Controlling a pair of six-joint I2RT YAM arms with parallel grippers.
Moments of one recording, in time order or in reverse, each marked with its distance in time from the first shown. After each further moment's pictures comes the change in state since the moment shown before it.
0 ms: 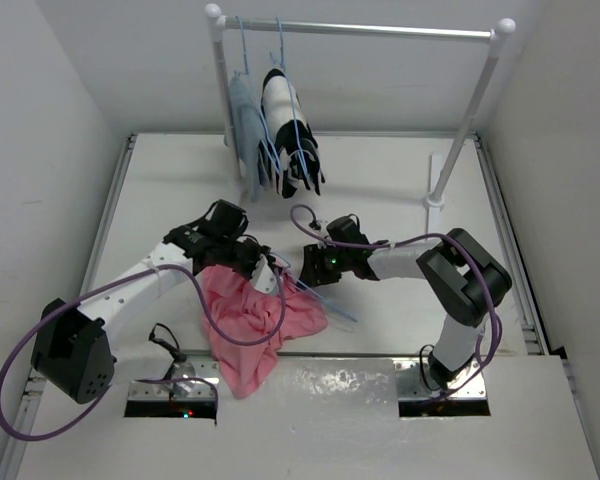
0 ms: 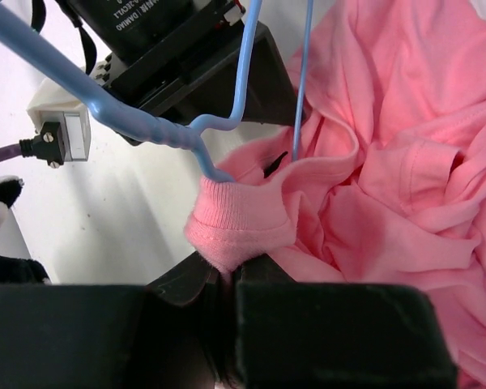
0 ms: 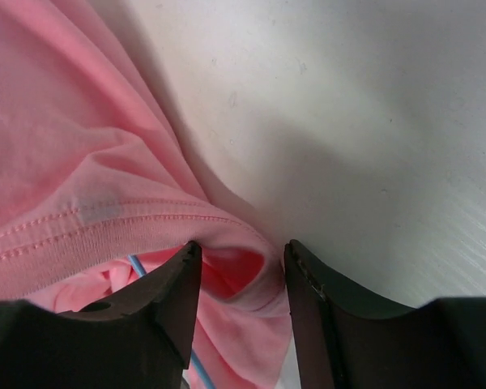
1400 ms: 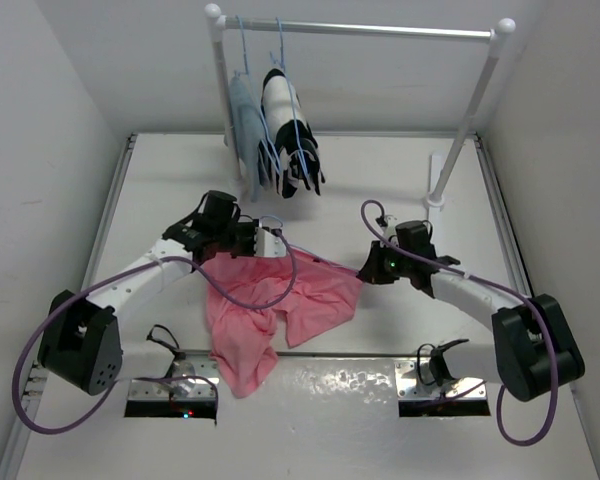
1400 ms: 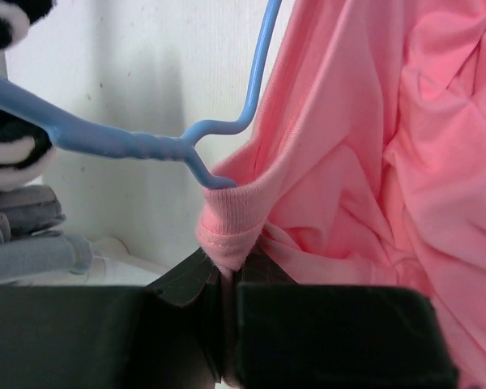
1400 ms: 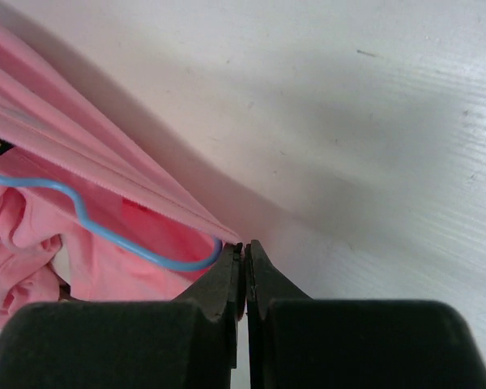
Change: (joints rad) left arm 0.097 0.047 -0.033 0.267 -0.187 -0.359; right arm -0.336 -0.505 -0.289 -0.213 0.077 -0.156
